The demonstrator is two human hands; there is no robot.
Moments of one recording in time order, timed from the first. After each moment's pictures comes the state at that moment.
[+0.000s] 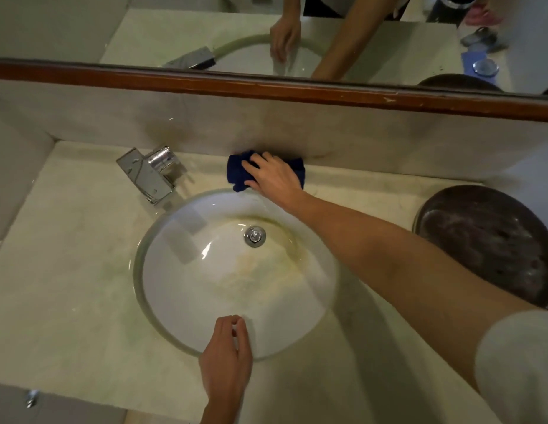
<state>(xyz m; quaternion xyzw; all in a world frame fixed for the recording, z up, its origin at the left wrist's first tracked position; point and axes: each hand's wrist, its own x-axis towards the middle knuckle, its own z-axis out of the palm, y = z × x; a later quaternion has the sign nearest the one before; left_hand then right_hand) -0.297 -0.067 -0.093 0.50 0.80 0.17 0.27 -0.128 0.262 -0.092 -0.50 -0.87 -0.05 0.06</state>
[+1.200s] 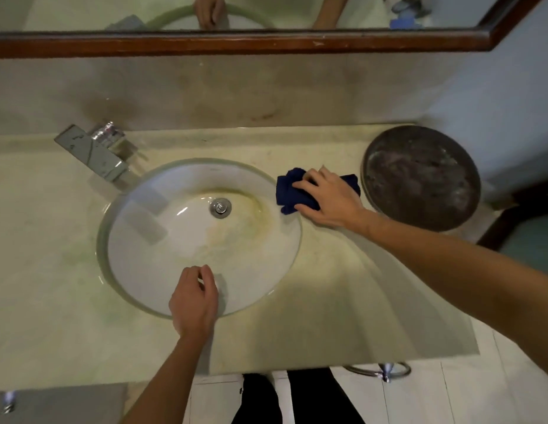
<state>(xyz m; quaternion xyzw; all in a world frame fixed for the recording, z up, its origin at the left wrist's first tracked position) -0.320 -0.035 -0.104 0.55 0.78 0.17 0.25 0.031 0.061 -0.087 -0.59 -0.80 0.07 0.07</state>
